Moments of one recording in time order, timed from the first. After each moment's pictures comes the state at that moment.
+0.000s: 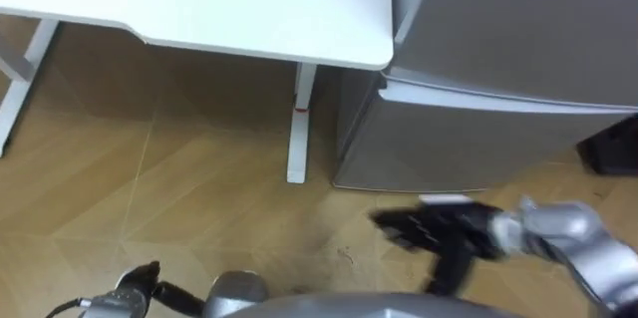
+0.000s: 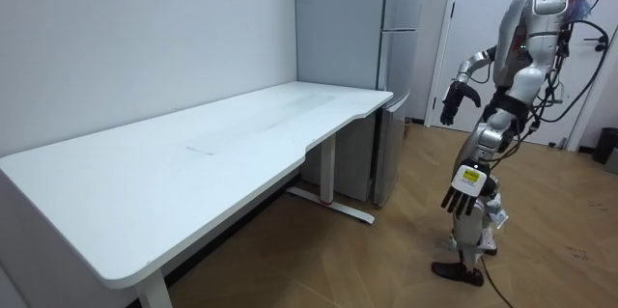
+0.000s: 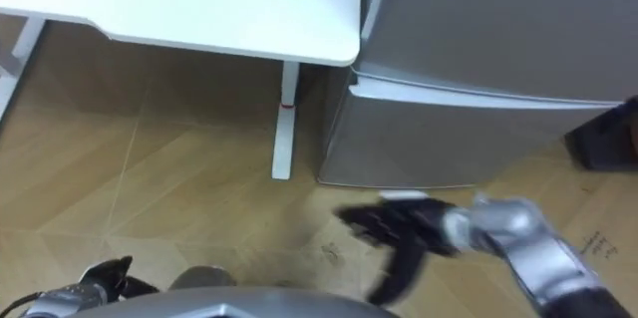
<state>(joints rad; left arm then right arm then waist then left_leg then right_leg) 0.07 0.36 -0.11 1.09 0.03 0.18 -0.03 0.17 -0.64 0.29 0.28 -0.13 0.24 0.87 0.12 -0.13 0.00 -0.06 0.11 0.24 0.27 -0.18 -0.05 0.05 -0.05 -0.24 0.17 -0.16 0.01</state>
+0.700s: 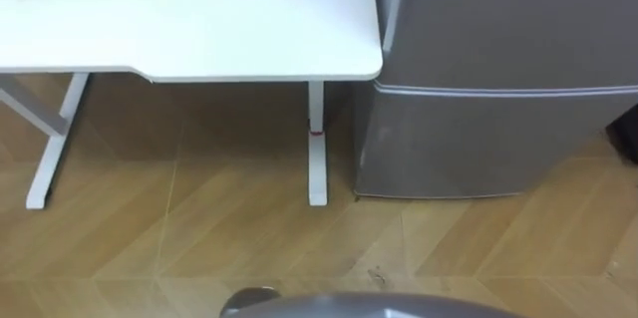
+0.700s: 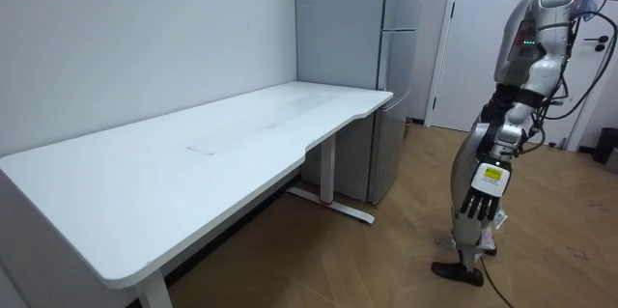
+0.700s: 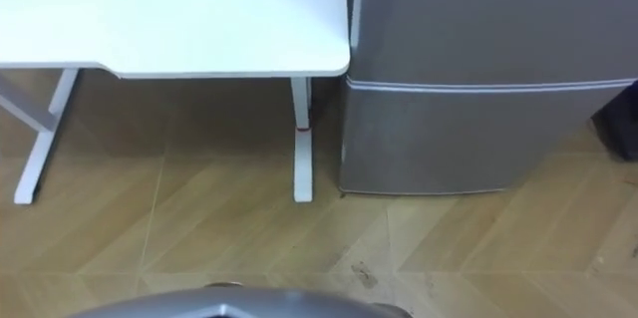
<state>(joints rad) 0.24 0.25 0.07 1.10 0.11 0.16 0.05 0.23 -0.30 0.04 1.23 -0.26 0.28 0.51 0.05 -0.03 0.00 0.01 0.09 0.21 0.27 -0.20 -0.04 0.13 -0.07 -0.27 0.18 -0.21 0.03</state>
